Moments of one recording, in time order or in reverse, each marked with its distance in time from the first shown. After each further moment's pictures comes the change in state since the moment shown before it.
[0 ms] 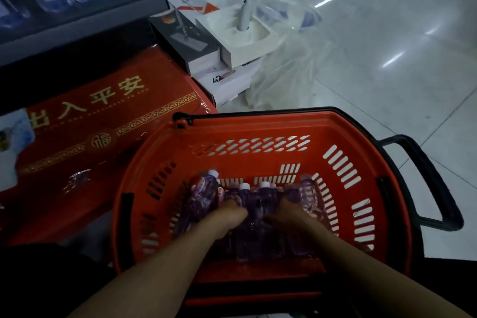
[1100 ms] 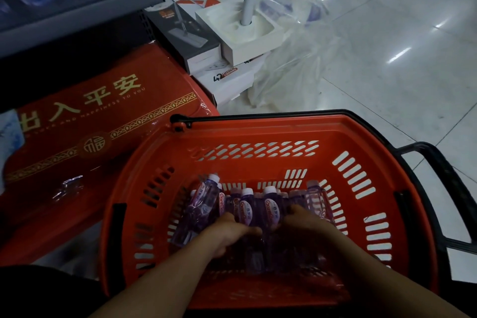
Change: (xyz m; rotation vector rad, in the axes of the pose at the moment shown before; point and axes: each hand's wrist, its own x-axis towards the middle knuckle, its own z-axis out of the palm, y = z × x) left_hand 0.029 -0.024 0.006 -0.257 -0.045 -0.021; right_hand 0.021 0.023 -0.005 0.545 -0.188 0.036
